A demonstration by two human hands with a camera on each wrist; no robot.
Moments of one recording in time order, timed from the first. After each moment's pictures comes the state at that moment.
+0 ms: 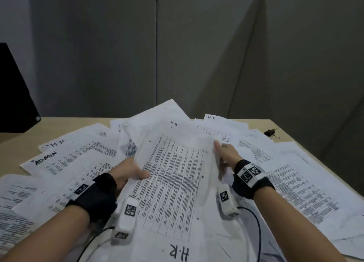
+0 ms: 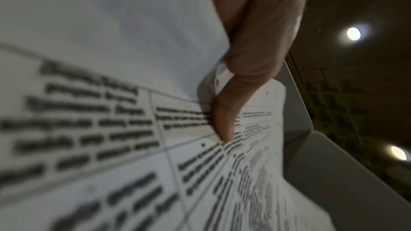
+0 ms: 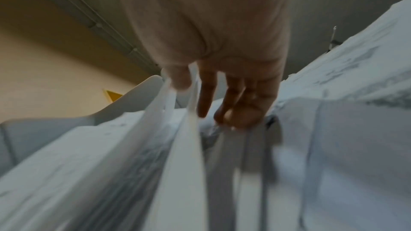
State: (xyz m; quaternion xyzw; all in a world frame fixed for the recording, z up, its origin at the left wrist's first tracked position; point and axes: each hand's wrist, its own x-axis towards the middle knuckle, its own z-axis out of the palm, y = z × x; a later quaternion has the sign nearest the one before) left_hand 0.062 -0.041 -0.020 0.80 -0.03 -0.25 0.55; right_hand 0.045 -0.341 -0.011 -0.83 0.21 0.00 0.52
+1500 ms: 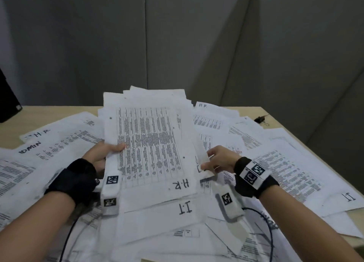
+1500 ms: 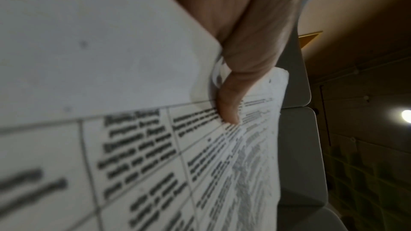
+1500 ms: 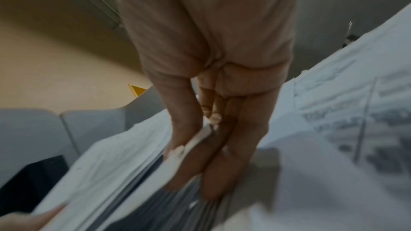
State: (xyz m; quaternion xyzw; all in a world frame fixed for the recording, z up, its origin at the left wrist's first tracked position) left_hand 0.091 -0.018 -0.028 0.63 0.07 -0.23 0.74; right_hand -0.001 -0.342 -0.012 -0.83 0.14 0.18 0.51
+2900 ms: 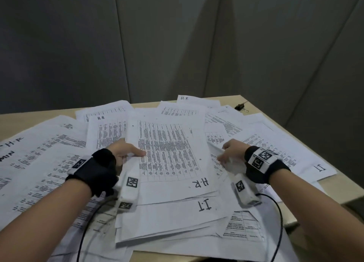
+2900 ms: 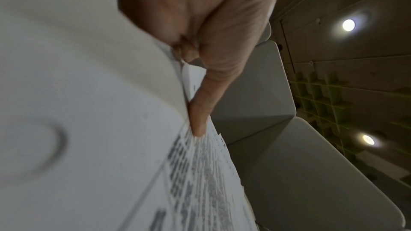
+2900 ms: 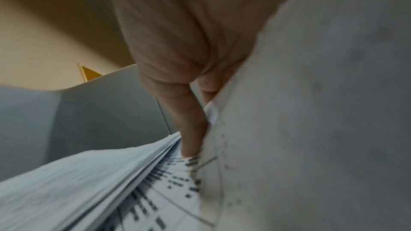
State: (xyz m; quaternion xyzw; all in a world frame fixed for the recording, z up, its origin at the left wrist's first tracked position) left_hand 0.089 -0.096 -0.028 0.76 0.04 -0.31 0.57; right_hand -0.043 -0.402 -0.007 -0.92 0.25 0.14 0.26
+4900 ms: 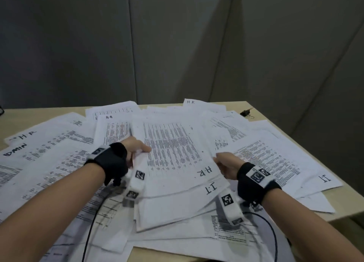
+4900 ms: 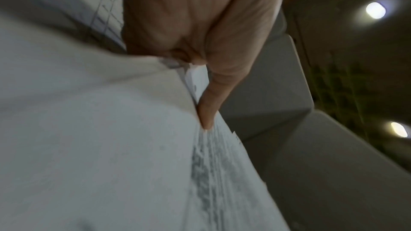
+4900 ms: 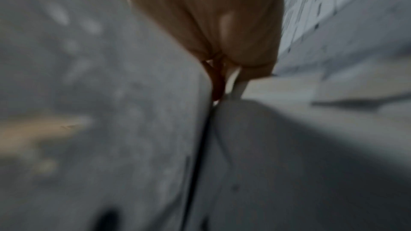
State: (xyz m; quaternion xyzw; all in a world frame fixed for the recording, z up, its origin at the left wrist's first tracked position) left_hand 0.094 -0.104 -0.022 0.84 0.05 -0.31 0.45; right_hand -0.038 -0.373 -0.039 -0.70 0.32 0.11 0.63
